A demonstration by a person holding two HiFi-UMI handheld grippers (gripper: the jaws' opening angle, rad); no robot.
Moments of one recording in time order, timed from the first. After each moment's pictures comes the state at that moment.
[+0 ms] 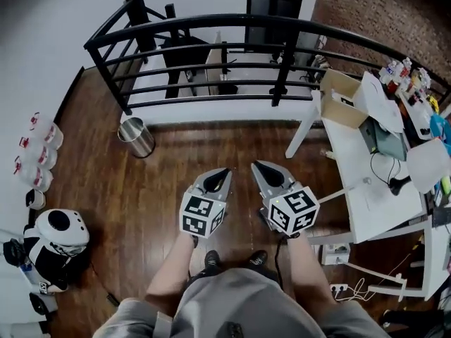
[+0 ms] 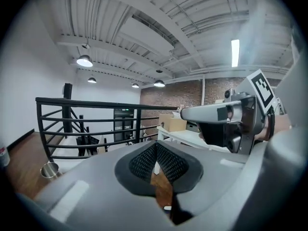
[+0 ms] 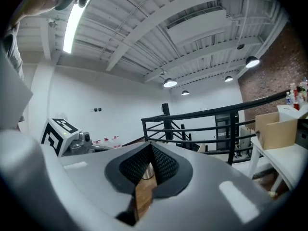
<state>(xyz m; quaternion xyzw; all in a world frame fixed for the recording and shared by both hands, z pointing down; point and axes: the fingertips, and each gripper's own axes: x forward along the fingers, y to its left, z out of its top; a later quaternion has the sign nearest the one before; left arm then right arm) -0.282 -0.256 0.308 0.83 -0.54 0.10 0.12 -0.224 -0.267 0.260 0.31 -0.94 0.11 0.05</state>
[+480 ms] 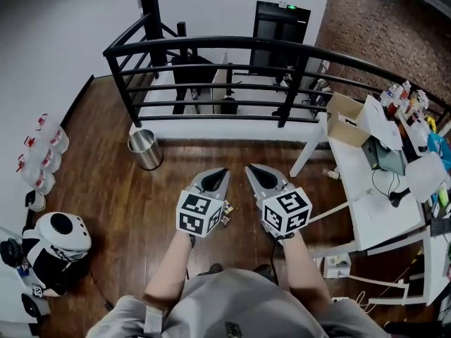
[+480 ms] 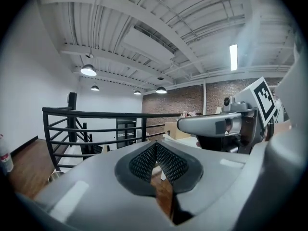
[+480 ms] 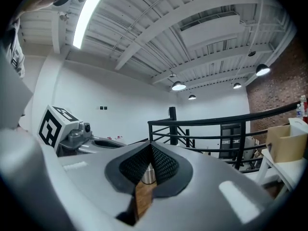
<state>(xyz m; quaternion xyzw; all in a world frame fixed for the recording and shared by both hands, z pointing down) -0.363 -0.231 0.248 0.83 -0.55 0.07 0.09 -0.314 -0.236 0.220 0.29 -0.96 0.06 0.05</state>
